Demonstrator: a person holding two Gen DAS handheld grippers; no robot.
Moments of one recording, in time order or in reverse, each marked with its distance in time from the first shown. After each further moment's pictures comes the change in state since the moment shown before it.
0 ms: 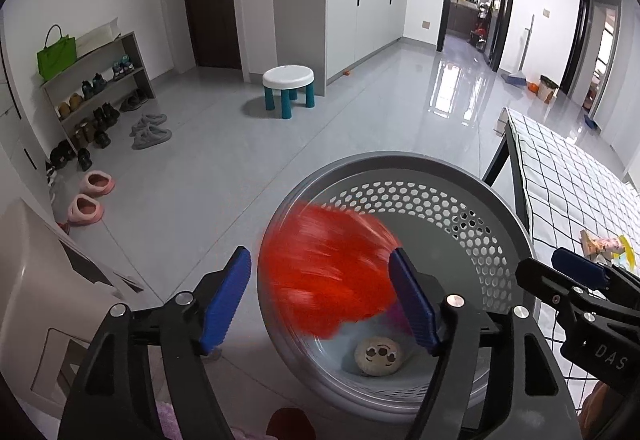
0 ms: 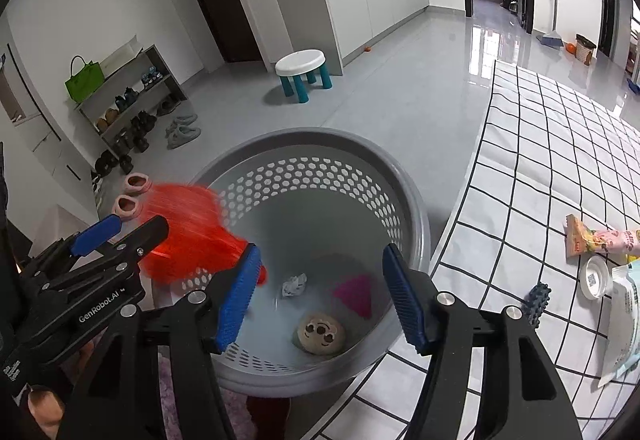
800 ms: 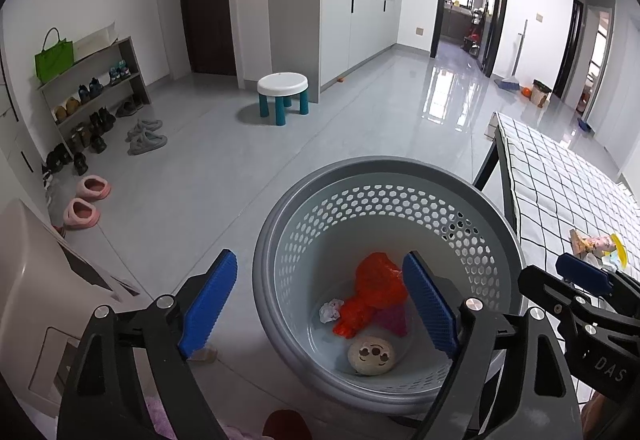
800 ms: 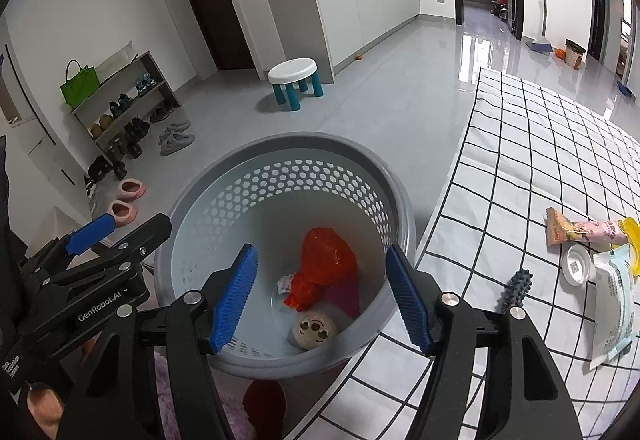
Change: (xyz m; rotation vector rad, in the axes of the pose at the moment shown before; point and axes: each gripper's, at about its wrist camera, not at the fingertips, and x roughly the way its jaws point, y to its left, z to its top) left arm -0.013 0.003 -0.003 0.005 -0.026 -0.021; right arm -0.018 0.007 -0.010 0.003 -0.032 -0.038
